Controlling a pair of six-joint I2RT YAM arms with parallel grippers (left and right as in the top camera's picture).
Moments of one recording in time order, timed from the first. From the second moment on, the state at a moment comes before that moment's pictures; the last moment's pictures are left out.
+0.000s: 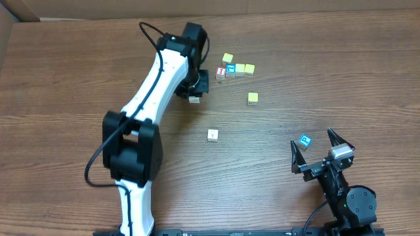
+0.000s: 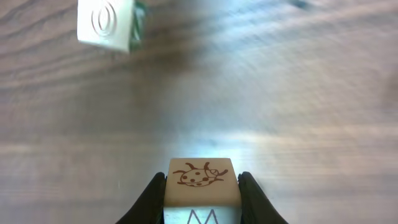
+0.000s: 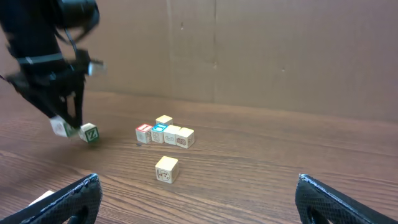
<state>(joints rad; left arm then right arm) -0.33 2.13 1.89 -1.24 0.01 -0.32 0.21 0.01 0.02 -0.03 -0.09 0.02</state>
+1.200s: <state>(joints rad) -0.43 2.04 1.51 -1.12 -0.04 -0.45 0.21 0.01 0.02 -0.03 -0.09 0.02</state>
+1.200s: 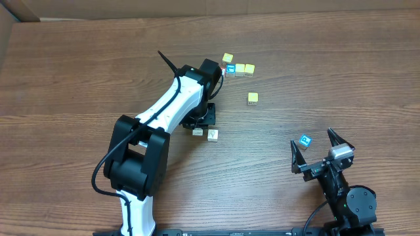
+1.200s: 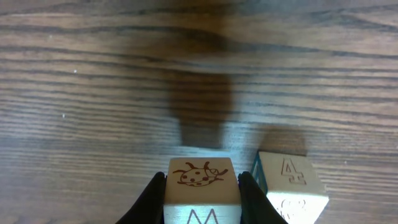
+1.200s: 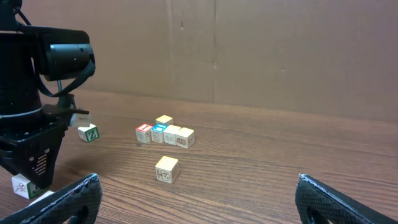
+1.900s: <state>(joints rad) -0.43 2.04 1.44 -1.02 -0.06 -0.45 0.21 0.01 0.02 -0.03 -0.09 0.02</state>
